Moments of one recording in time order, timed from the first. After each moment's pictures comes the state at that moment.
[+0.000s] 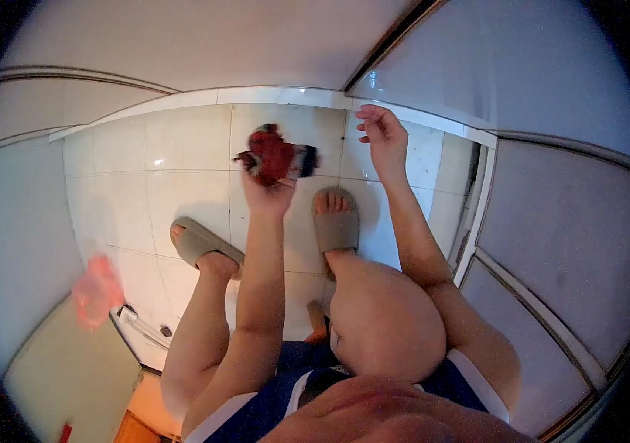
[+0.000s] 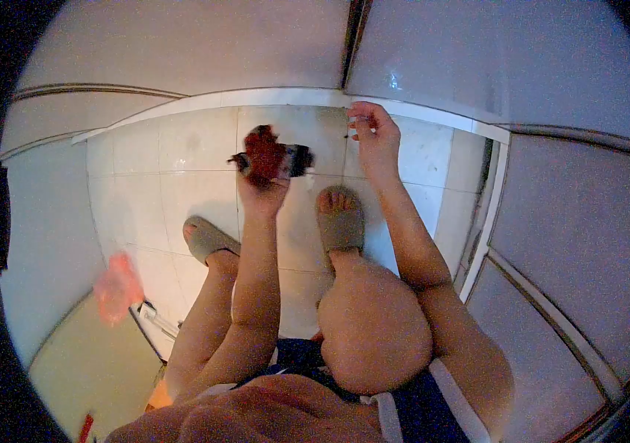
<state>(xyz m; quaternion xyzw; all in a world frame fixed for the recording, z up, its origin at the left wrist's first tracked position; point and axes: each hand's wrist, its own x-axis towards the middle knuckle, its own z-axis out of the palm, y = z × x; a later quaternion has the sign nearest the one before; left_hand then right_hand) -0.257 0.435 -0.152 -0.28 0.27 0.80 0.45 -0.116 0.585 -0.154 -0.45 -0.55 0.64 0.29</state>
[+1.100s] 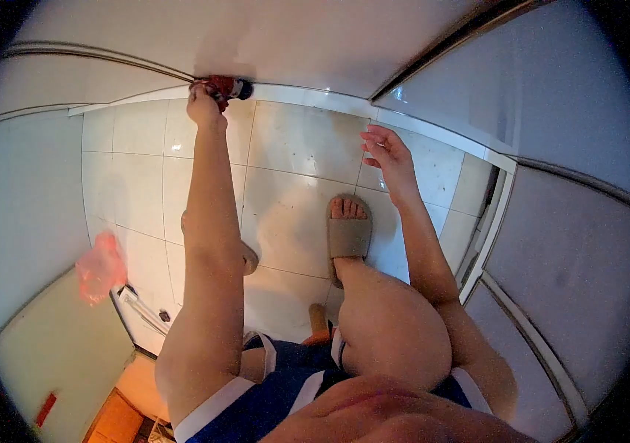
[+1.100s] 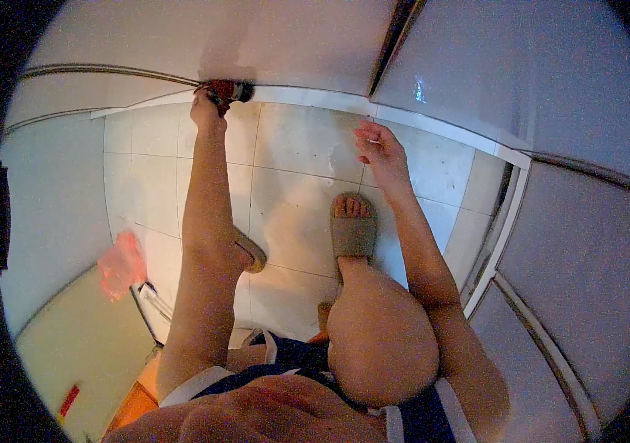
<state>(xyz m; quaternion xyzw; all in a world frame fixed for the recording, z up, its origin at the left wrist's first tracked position) -0.467 0.466 -0.199 -0.09 0.68 0.71 0.16 -0.119 0.576 -0.157 -0.43 -0.48 0.75 0.17</state>
